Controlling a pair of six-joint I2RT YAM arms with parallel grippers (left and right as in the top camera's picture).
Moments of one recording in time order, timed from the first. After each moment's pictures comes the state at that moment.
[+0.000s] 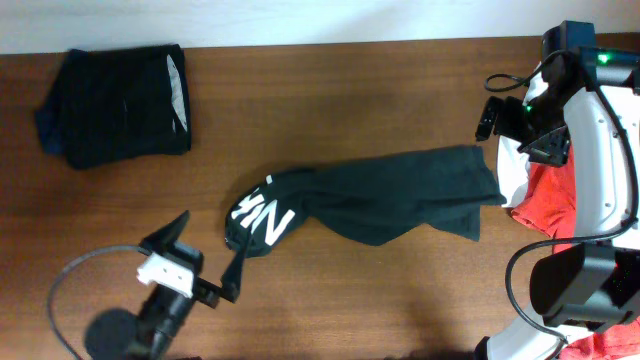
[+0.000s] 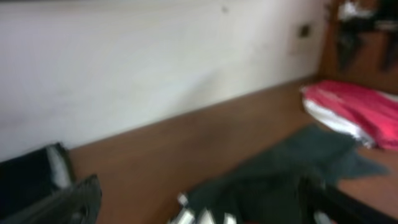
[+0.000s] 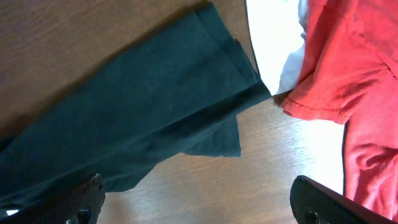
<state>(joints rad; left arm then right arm) 0.10 0.23 0.46 -0.31 0.55 0.09 -0.16 1.85 1.93 -1.50 -0.08 0.26</state>
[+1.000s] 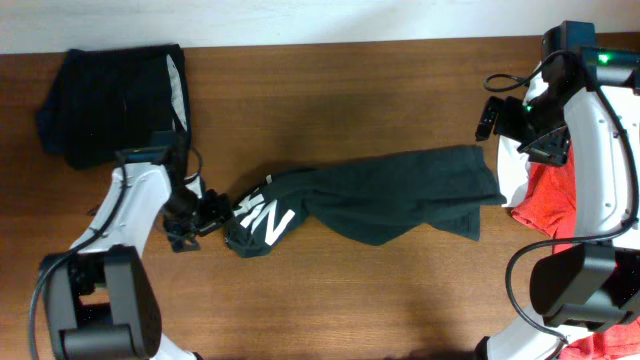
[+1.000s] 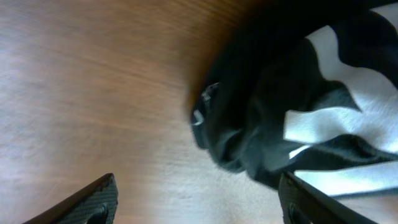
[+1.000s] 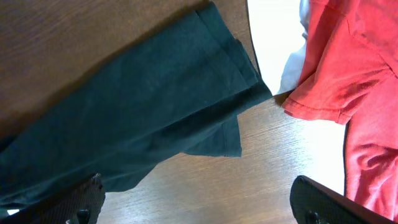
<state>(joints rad) 0.03 1.77 1.18 -1.12 0.22 -0.34 -0.16 1.85 1.93 -1.50 -0.08 0.26</state>
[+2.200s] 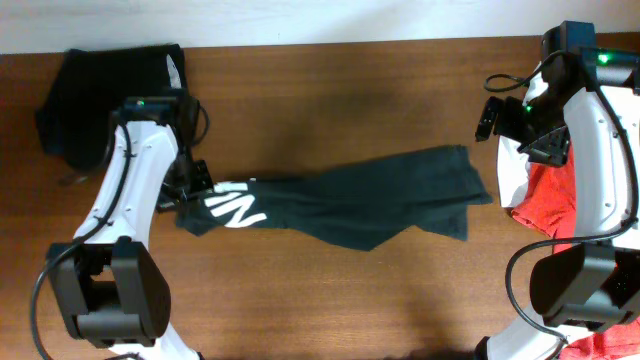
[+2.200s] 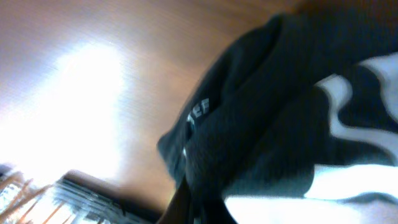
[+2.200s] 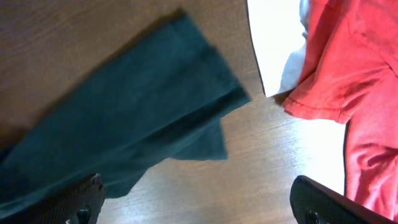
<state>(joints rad) -0.04 1.85 1.59 -1.47 -0.16 -0.43 -0.16 1.85 1.92 -1.50 -0.08 0.26</state>
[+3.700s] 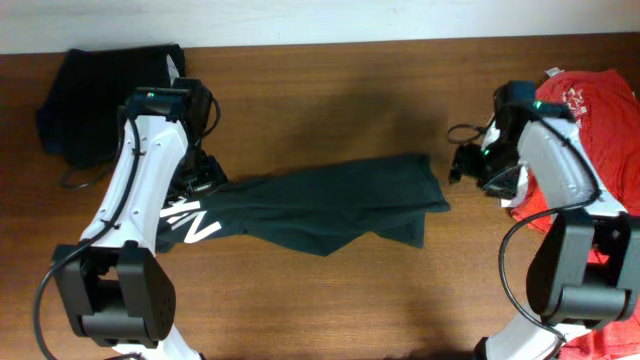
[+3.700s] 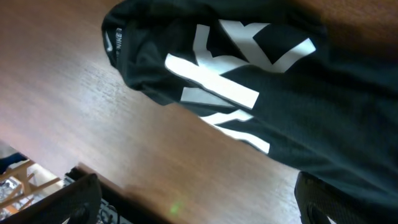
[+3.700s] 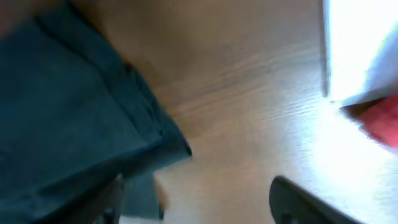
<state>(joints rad) -0.10 1.85 1.64 -1.49 -0.27 -0.58 -0.12 1.86 1.40 -1.06 -0.14 0.24</state>
